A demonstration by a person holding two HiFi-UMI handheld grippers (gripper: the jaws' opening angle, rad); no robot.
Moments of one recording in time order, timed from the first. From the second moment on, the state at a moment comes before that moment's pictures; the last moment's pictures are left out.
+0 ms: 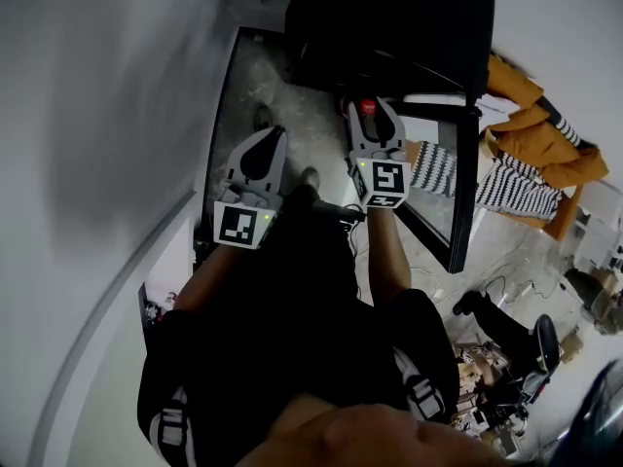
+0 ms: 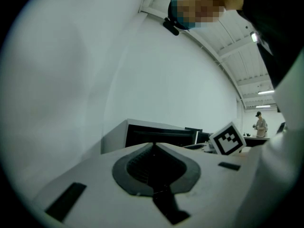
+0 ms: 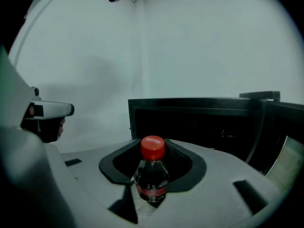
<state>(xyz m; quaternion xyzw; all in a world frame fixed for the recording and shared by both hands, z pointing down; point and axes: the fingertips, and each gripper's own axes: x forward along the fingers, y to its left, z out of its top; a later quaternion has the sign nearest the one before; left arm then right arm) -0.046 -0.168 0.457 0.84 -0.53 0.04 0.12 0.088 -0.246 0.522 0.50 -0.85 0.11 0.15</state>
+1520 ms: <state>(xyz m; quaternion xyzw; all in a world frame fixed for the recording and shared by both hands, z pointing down) -0.034 -0.206 0.544 0.83 -0.55 0.00 0.09 0.078 -0.358 0.671 0.51 -0.84 0.10 0.14</state>
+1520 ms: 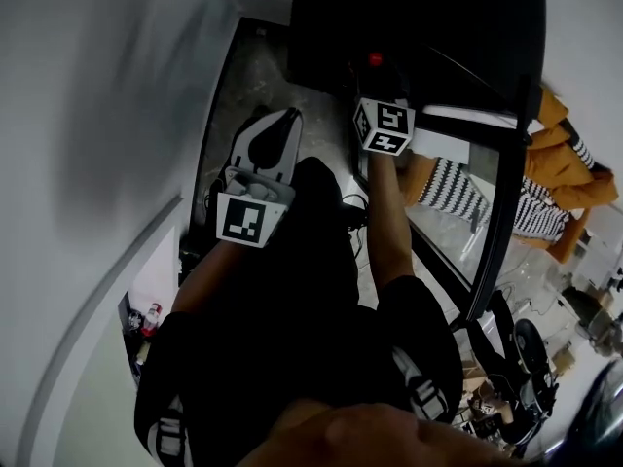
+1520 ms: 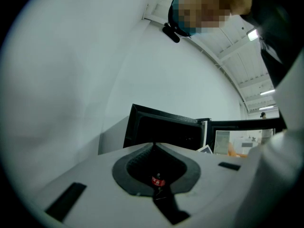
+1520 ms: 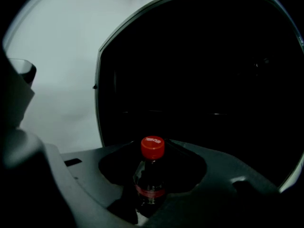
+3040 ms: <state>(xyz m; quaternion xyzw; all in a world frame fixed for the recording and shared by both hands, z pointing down) -0.032 -0.261 0.605 0.85 -0.52 0.00 0.08 0.056 -0.478 0.749 0.54 -0.83 0.09 0.13</state>
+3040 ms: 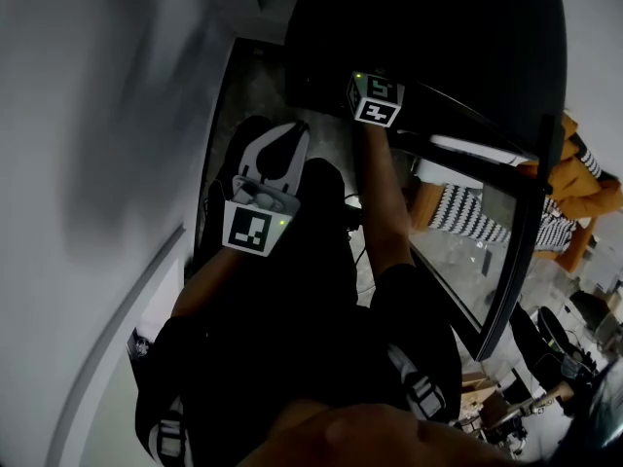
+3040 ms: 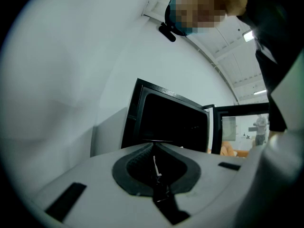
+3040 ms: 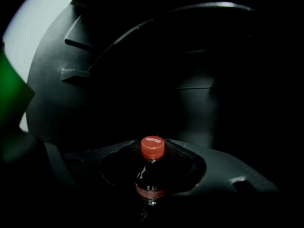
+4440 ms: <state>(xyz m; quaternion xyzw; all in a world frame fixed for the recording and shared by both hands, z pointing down) -0.041 -0.245 0.595 0.85 -0.52 0.01 0.10 0.047 -0.488 0.759 0.53 -0.83 0.08 0.13</state>
